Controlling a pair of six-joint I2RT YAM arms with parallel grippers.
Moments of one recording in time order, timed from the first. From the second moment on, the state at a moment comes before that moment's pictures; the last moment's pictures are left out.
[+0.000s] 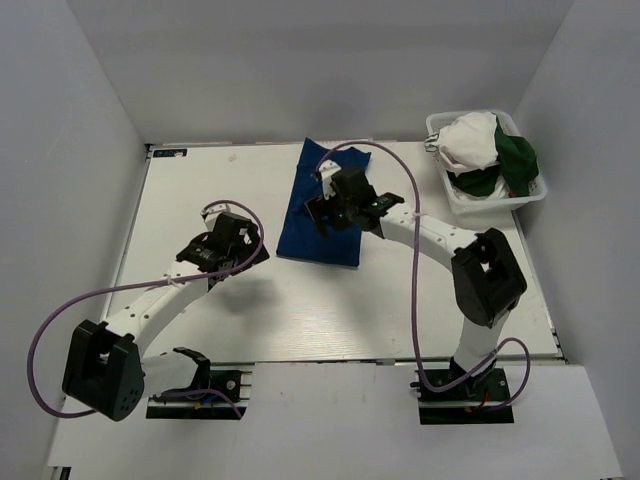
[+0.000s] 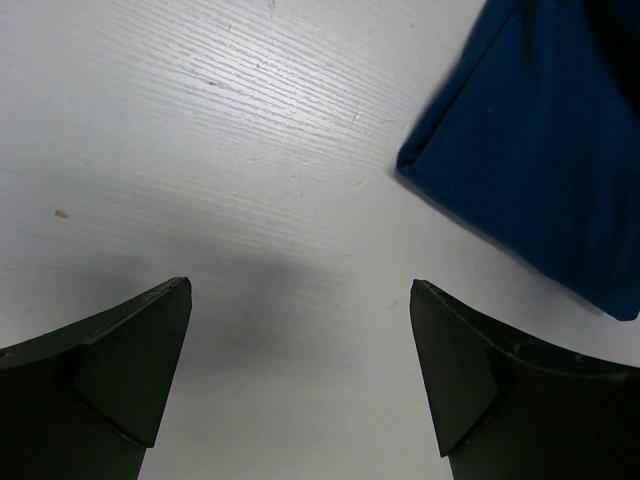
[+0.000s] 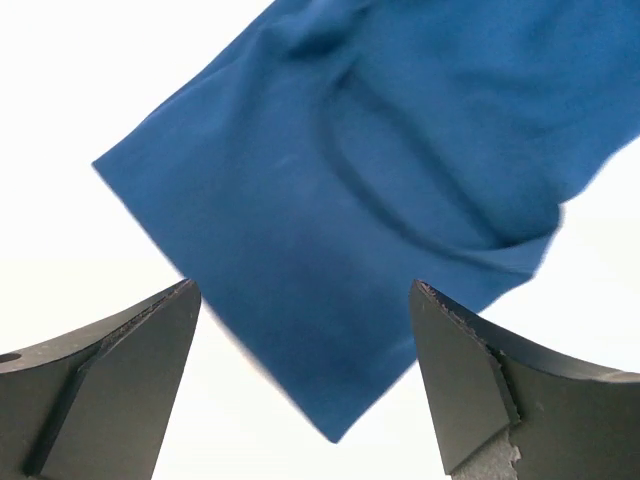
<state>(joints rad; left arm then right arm) -0.43 1.18 0.78 -0.49 -0.29 -0.76 0.70 1.82 1.39 -0.30 0.01 0.00</state>
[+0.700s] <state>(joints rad) -0.43 1.21 0.79 -0.43 -0.26 -0.71 0.67 2.18 1.67 -0.36 0.01 0.01</state>
